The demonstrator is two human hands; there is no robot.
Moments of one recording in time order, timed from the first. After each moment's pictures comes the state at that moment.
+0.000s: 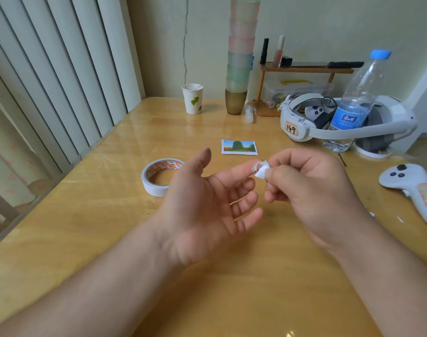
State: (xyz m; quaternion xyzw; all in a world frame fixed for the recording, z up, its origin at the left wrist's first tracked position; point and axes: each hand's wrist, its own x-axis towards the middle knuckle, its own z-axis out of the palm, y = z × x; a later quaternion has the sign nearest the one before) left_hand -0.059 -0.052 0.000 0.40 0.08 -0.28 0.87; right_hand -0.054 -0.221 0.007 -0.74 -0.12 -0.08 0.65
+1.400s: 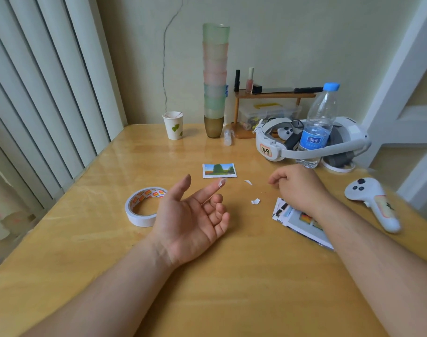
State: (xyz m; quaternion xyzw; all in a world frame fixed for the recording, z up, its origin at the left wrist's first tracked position) left_hand -0.009 -0.048 -0.036 0.29 0.03 -0.28 0.91; right_hand 0.051 -0.303 -0.018 -0.96 0.03 -0.08 0.28
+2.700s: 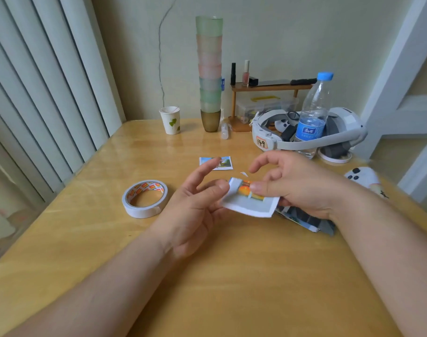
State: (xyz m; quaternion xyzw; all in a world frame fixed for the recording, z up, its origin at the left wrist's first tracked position) left_hand -0.037 -0.070 -0.022 0.48 -0.06 -0.13 0.86; right_hand -0.022 -0.282 0.034 -0.82 -0.07 0.11 0.56
